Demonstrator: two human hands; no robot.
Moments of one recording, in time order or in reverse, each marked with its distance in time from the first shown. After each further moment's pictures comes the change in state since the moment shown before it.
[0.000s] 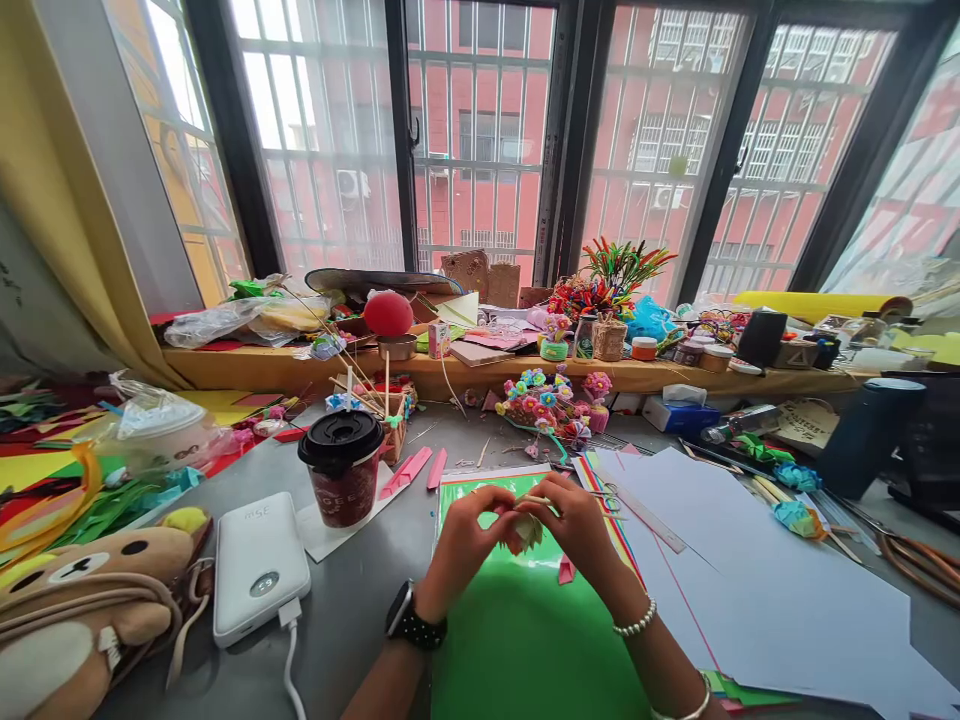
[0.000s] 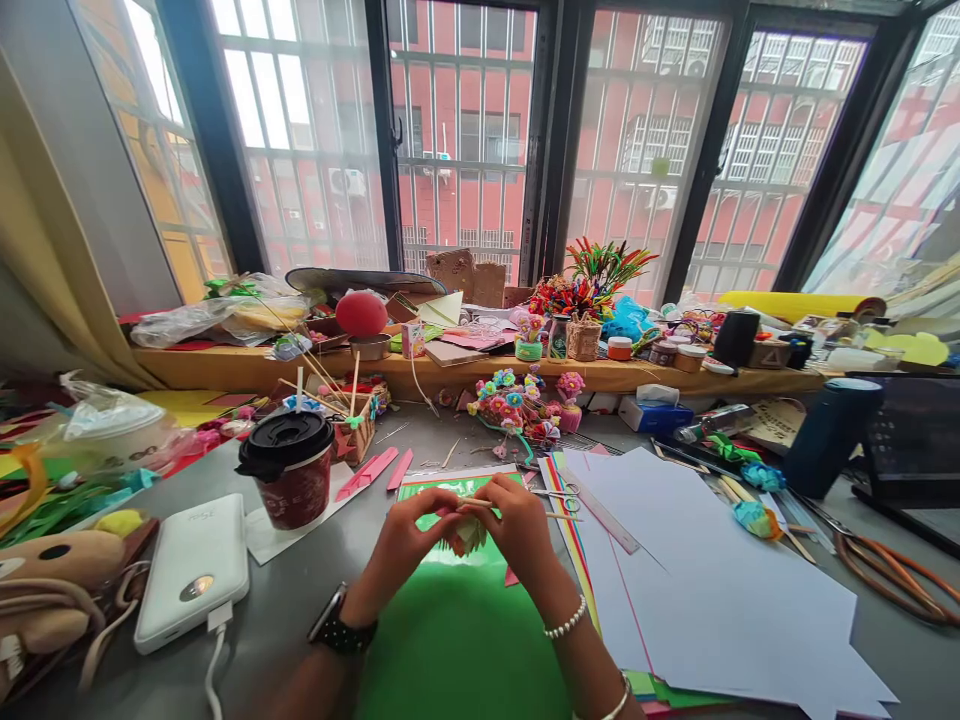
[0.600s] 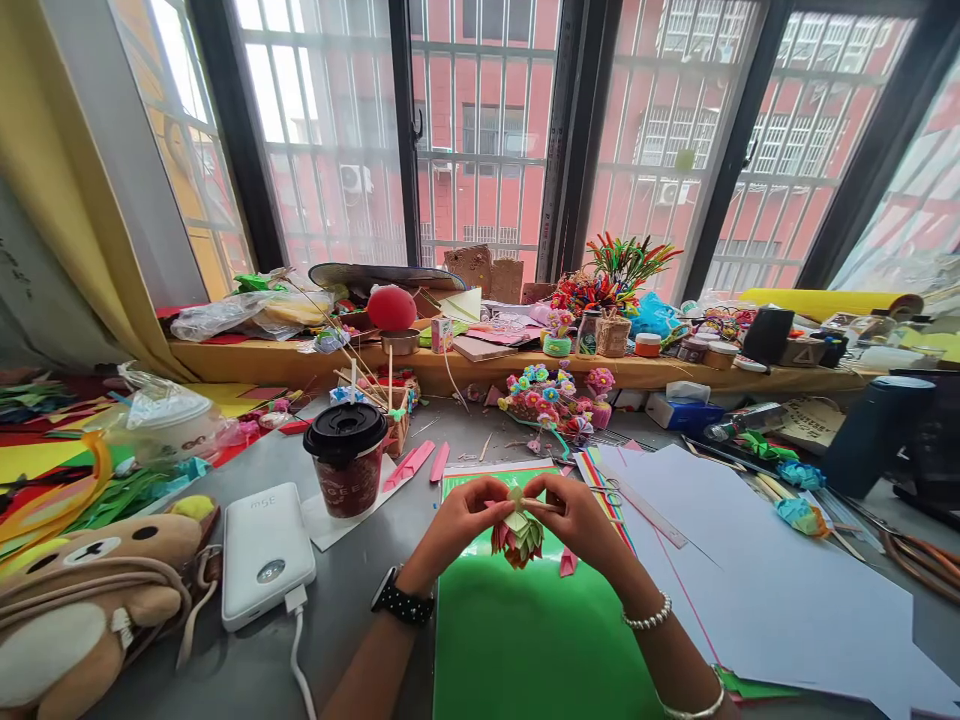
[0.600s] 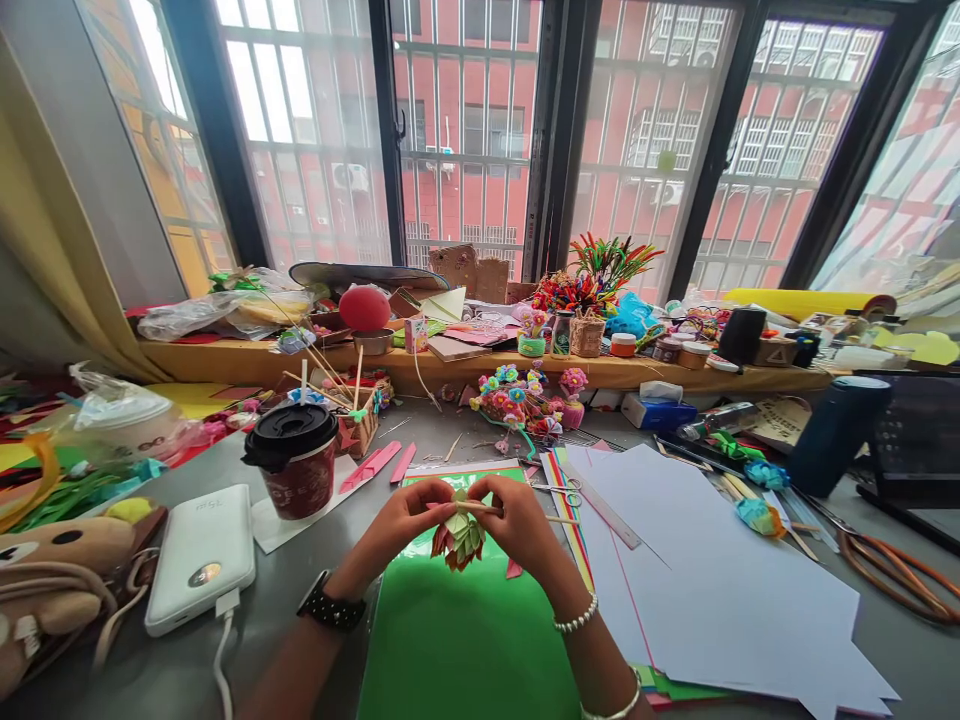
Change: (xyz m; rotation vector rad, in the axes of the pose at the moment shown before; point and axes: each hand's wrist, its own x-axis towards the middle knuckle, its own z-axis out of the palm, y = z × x) left_hand 0.005 -0.001 -0.014 -0.455 -0.190 -0.228; right_hand 0.004 -0.012 -0.014 0.304 -0.214 0.175
